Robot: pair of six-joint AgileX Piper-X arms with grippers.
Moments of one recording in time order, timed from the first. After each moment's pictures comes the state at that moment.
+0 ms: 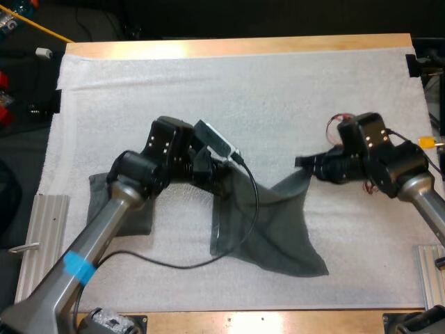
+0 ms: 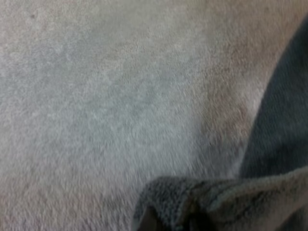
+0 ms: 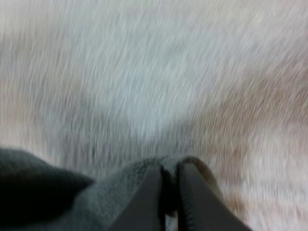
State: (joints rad) left arm -0.42 1.36 -1.06 0.76 0.39 -1.56; right arm 0.39 1.37 -1.05 0.81 -0.22 -1.32
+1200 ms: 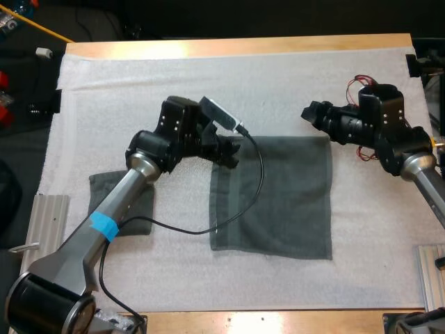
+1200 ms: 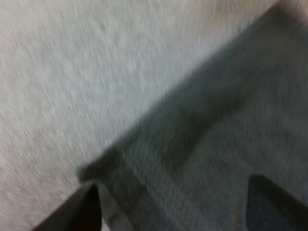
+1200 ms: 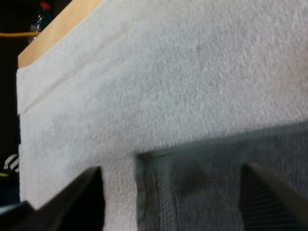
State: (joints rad) left arm -0.39 1.53 -1.15 0.59 0.28 -1.56; right arm 0.26 1.47 -1.05 0.39 -0.35 -1.12
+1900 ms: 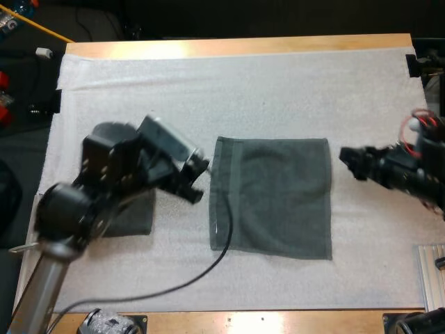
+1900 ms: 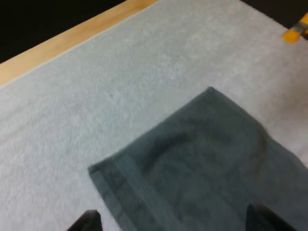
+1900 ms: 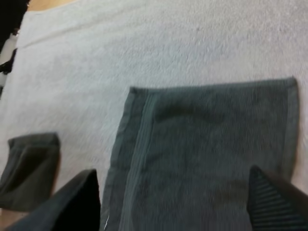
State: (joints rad) left arm -0.39 0.96 -1.19 1.03 0.28 -1.62; right arm 0.26 0.88 -1.05 0.96 -0.27 -1.45
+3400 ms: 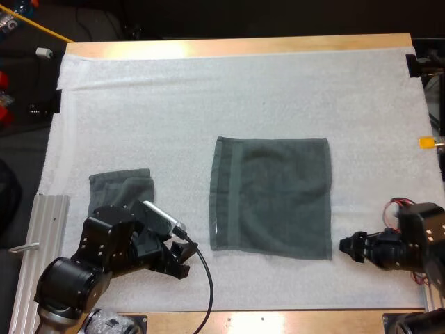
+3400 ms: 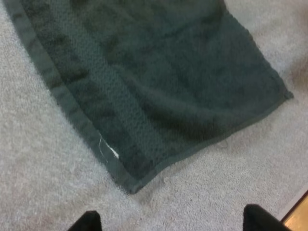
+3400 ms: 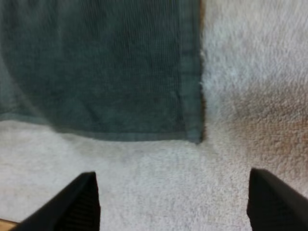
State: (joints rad) left arm -0.39 0.64 -0.70 1.07 0.40 -1.80; right arm 0.26 0.75 -0.52 1.03 -0.35 -1.38
